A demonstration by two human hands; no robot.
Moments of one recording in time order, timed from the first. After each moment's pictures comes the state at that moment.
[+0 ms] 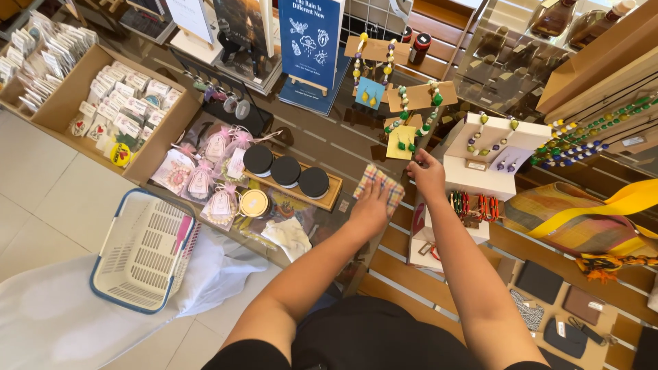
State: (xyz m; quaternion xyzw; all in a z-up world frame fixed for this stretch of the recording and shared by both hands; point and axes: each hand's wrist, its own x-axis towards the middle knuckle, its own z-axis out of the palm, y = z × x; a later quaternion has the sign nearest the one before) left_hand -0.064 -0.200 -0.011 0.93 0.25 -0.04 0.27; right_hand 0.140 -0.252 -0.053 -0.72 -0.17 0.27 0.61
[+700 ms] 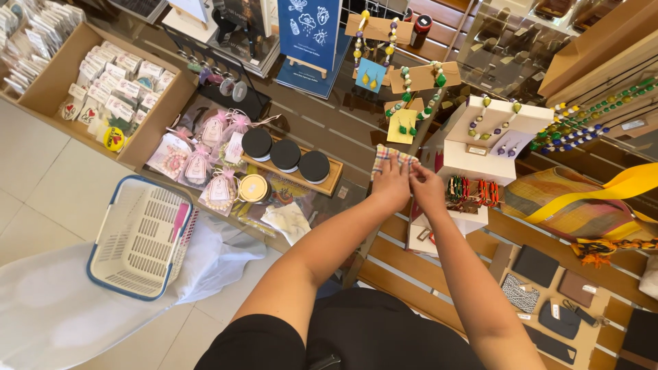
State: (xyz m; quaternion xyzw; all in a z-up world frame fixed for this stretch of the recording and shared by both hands) left_hand 0.000 -0.214 -0.019 0.94 0.27 -0.08 0.21; right_hand 0.100 -0.306 -0.072 -0.86 -0.25 0.21 0.39
